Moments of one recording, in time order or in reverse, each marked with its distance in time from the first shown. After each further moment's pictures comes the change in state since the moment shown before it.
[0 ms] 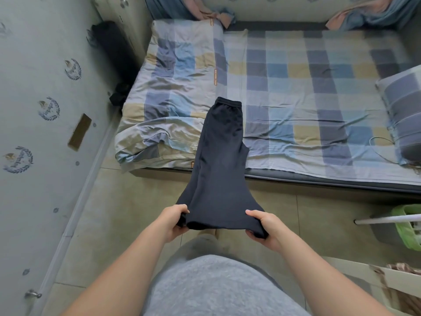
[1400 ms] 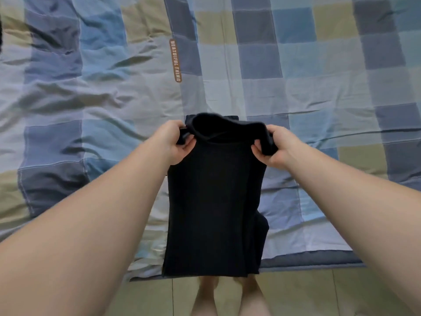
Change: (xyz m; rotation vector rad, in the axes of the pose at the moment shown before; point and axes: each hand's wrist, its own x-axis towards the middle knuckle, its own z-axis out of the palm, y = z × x) left_hand 0.448 0.507 0.285 -0.163 -0.067 -0.020; right_hand 0.487 -0.511 0.101 0.363 0.168 0.013
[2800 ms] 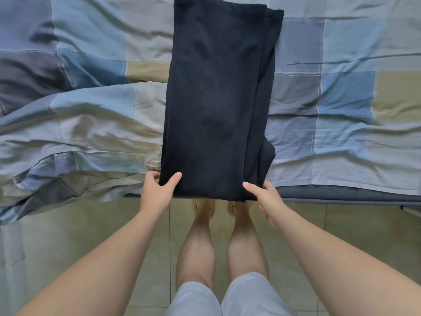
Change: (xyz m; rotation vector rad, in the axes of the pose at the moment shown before) left_hand 0.011 -0.285 -0.211 0.751 0.347 0.190; right_hand 0.026 0.291 -0.173 -0.584 0.066 0.062
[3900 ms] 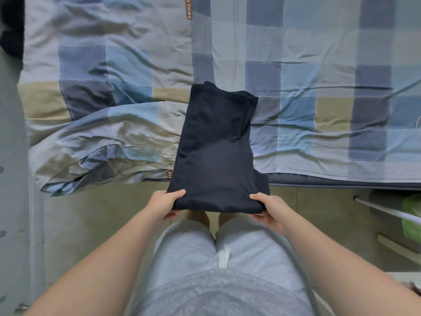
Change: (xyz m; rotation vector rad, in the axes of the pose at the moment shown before) left_hand -0.161 0.033 -0.088 -0.083 -0.320 -0.323; right_hand -0.205 -0.012 -0.063 0.270 -0.088 0.176
